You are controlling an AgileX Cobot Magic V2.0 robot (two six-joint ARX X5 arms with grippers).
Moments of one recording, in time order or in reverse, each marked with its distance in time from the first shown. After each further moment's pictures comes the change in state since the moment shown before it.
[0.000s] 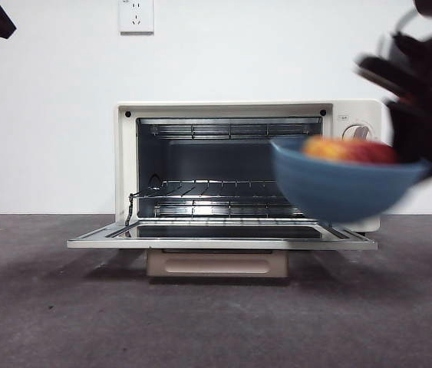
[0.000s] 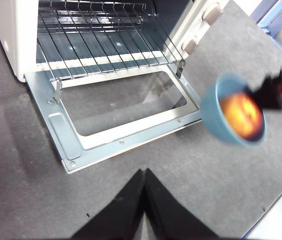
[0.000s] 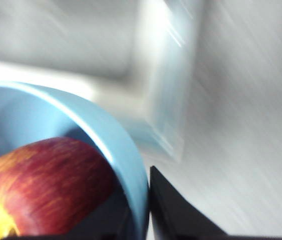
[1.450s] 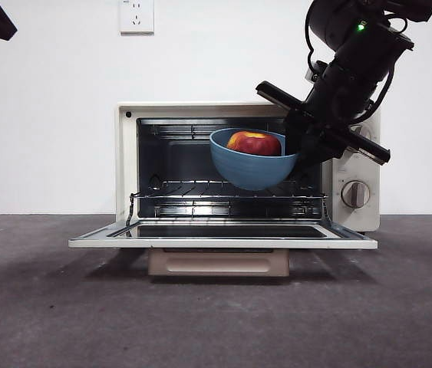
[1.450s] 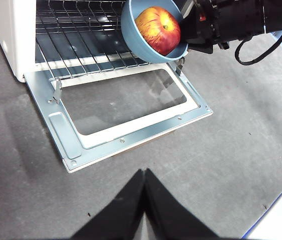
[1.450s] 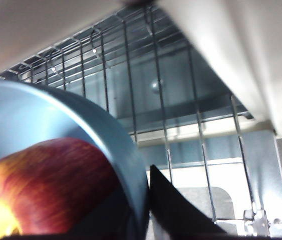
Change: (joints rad) left arm -0.003 0.001 -0.001 0.001 0.000 0.011; right arm 0.040 0.457 0.362 0.303 0.174 0.391
